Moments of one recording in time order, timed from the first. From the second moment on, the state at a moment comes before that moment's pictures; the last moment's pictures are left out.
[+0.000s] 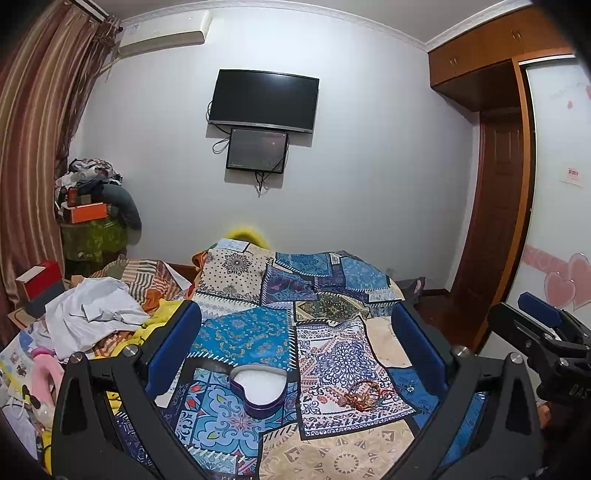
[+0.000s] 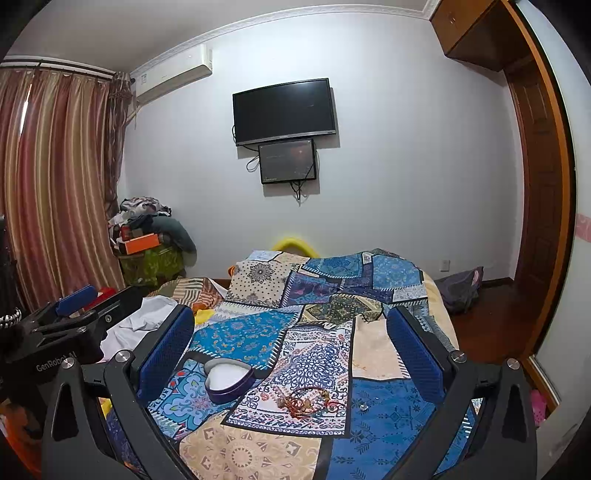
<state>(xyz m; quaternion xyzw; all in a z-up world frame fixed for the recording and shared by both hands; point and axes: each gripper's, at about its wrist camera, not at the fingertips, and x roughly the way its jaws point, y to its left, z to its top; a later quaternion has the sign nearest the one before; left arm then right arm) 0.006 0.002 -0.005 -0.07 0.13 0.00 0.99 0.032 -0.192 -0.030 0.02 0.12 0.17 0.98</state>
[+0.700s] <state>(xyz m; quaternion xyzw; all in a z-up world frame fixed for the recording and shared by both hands) 0.003 0.001 -0.003 -0.06 0.13 0.00 0.99 0.030 -0.189 -0.030 0.02 0.12 0.17 0.98</state>
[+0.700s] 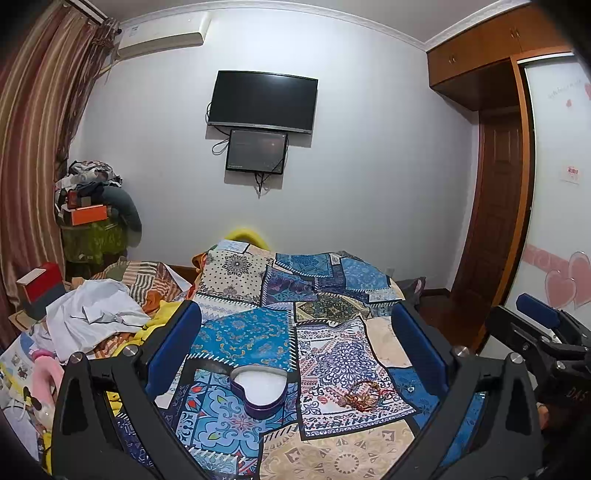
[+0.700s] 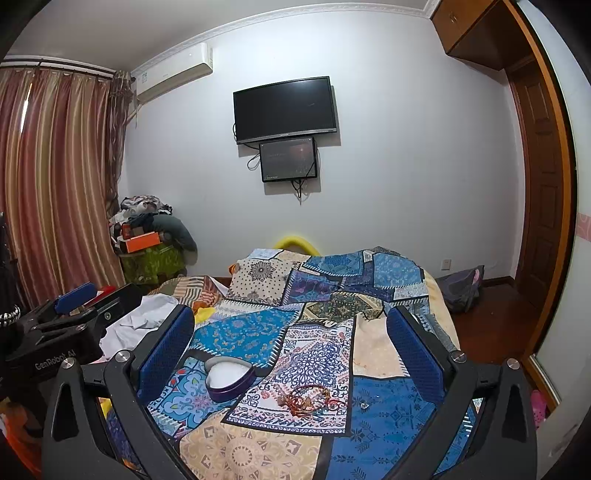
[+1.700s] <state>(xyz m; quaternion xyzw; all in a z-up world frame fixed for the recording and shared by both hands) 0.040 -0.018 -0.018 -0.04 0.16 -0.01 0.99 0.065 -0.208 -0.060 0.04 0.17 0.17 0.97</state>
